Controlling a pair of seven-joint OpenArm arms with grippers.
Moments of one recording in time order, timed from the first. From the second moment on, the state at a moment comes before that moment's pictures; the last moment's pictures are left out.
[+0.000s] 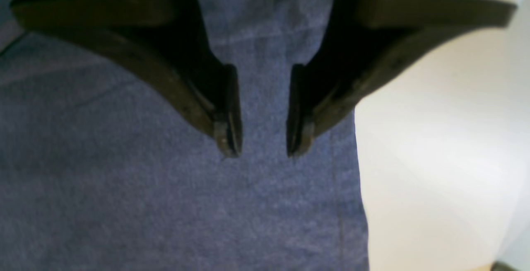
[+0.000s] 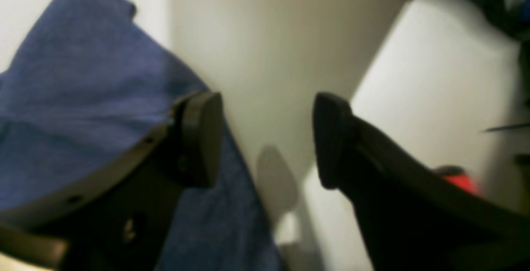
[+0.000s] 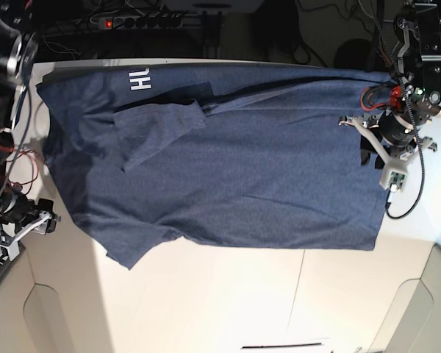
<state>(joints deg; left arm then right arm) 17.8 -15.1 -14.1 103.9 -8.1 -18.0 40.5 26.0 21.4 13.2 45.5 16.5 24.0 -40.3</state>
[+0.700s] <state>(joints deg) 4.1 -17.7 -17.8 88.9 -8.7 -11.1 34.0 30.5 18.1 13.2 27.8 21.8 31.0 -34.4</state>
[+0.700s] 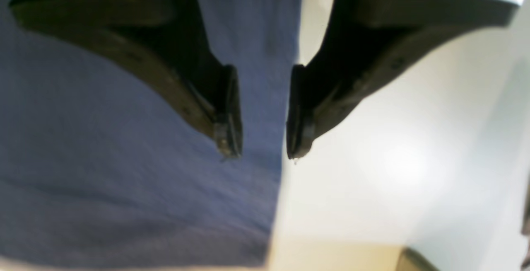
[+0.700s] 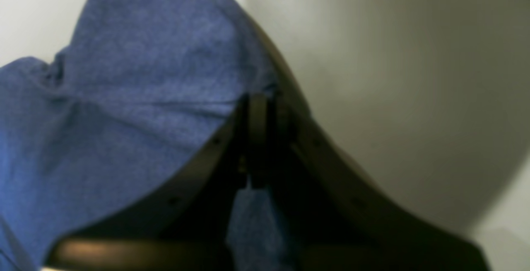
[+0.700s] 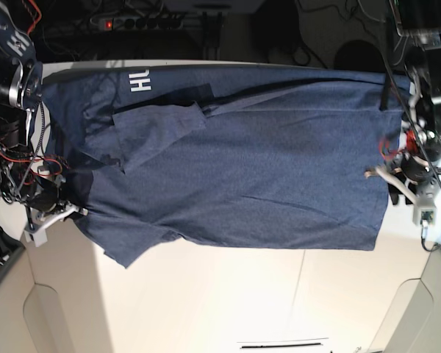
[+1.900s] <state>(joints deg) -31.5 -23.0 -23.4 19.4 -22.5 -21.2 21.7 30.5 18.0 13.2 27.9 24.5 30.9 -34.4</state>
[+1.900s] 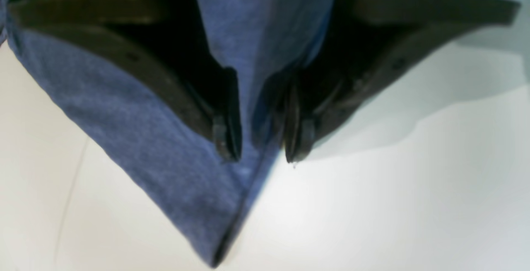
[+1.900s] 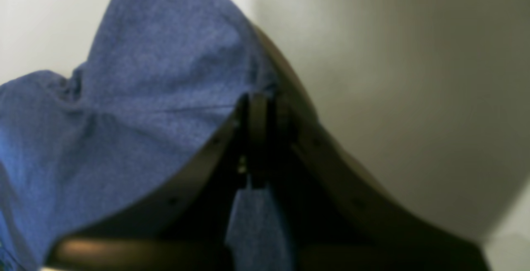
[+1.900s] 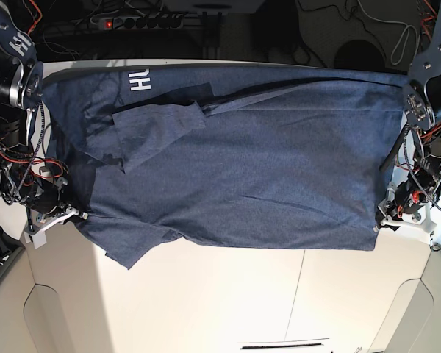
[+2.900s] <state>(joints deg) -31.4 -22.5 -23.4 19.4 -24.7 -25.7 22.6 30.5 18.0 13.2 27.9 24.8 30.9 -34.3</state>
